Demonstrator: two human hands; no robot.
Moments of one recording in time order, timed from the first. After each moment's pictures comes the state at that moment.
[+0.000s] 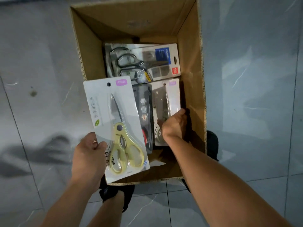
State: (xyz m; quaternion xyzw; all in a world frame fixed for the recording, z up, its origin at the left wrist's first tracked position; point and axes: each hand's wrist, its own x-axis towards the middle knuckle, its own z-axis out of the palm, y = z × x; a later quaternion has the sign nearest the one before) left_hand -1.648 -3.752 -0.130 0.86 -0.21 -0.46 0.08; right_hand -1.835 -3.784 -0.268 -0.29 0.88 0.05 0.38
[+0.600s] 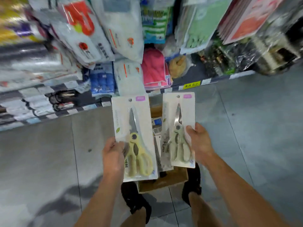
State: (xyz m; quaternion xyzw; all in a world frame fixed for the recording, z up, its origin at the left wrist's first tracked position) left_hand -1.639 -3.861 0.195 0.76 -0.15 -0.52 0.36; right_hand -1.875 -3.876 0.150 -0.27 0.79 -0.28 0.47
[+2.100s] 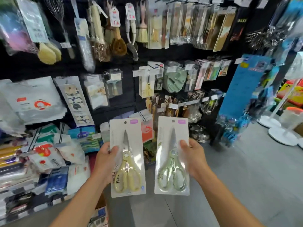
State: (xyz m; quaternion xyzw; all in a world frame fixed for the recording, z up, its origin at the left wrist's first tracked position) left_hand -2.039 -3.803 0.604 0.60 -0.42 -0.51 0.45; right_hand -2.294 -3.750 0.611 -0.26 0.65 -0.58 0.42
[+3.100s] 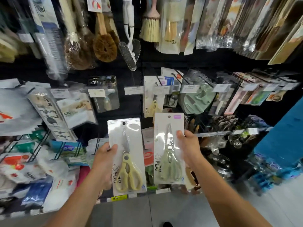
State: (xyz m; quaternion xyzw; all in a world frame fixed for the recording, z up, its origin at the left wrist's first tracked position) left_hand -2.188 -4.084 0.591 0.68 -0.31 -0.48 0.47; right_hand -2.439 -4.129 0.591 -0.35 0.64 -0.50 0.46
